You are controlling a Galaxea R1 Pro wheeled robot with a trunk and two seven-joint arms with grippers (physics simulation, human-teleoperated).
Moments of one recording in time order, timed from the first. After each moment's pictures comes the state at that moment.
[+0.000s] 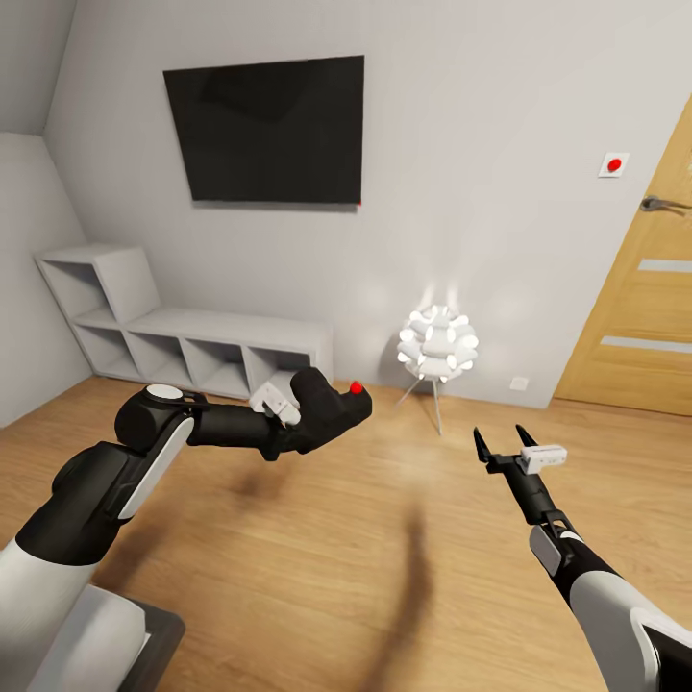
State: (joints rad) left arm -0.81 0.30 -0.41 -1.62 0.21 1.04 -0.77; right arm -0.79 -0.16 -0.45 -0.28 -0.05 -0.88 0.63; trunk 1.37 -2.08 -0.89
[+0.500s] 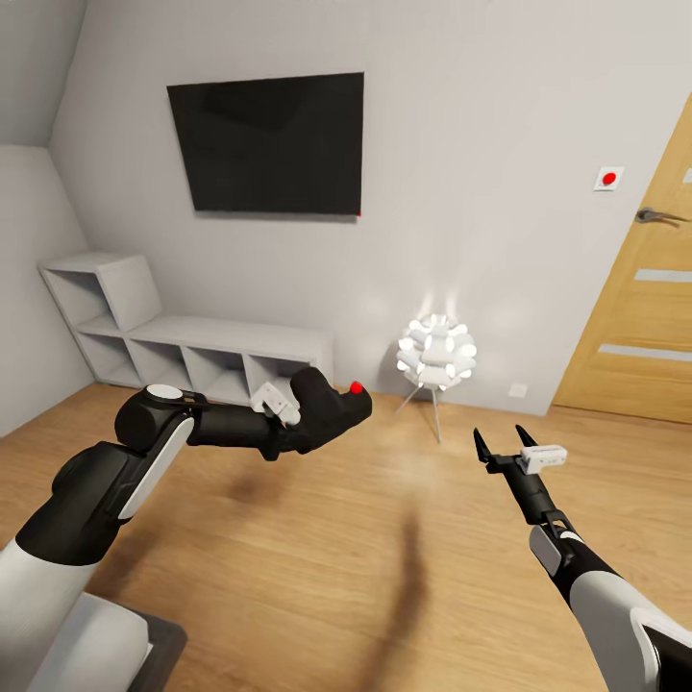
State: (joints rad) left arm -0.81 0.30 -0.41 -1.62 0.21 1.04 -0.77; right arm -0.79 -0.16 -0.45 -0.28 -0.05 -0.88 0.63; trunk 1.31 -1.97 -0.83
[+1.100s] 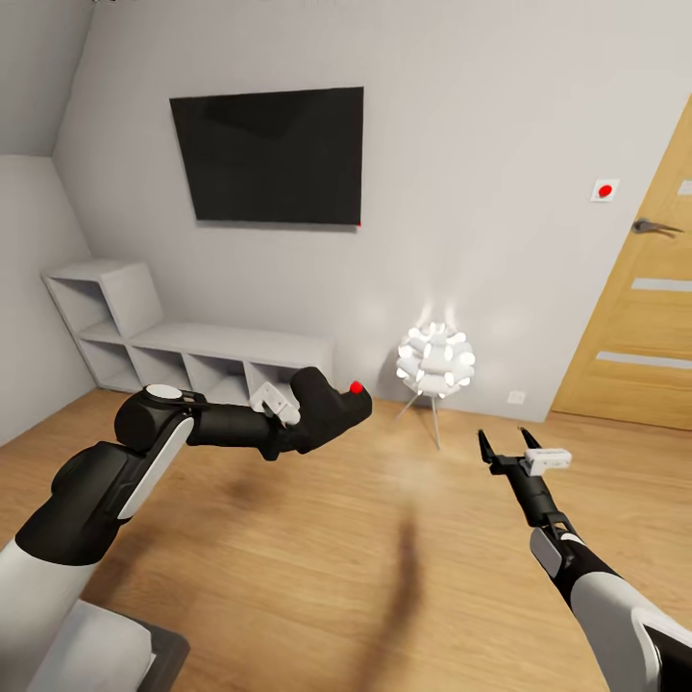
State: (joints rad) left arm -0.81 0.30 -0.41 -1.62 0.21 1.04 -0.77; right arm -0.79 -0.16 -0.45 -0.27 -0.05 -0.87 0.57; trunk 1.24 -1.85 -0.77
